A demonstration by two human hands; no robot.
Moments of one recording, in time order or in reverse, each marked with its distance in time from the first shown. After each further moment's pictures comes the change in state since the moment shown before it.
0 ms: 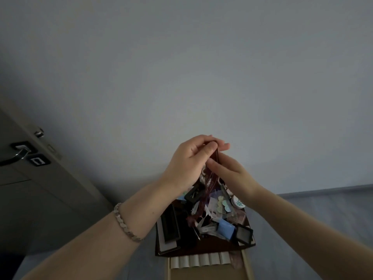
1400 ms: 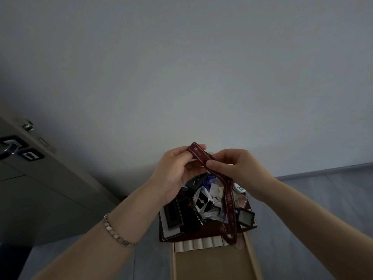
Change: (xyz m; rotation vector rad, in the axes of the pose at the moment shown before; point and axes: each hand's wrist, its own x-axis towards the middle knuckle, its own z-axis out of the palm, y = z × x) left_hand -0.013 -0.026 -0.021 -0.372 0.097 -0.486; right_hand -0.003 0.004 -0.001 -0.129 0.156 0.262
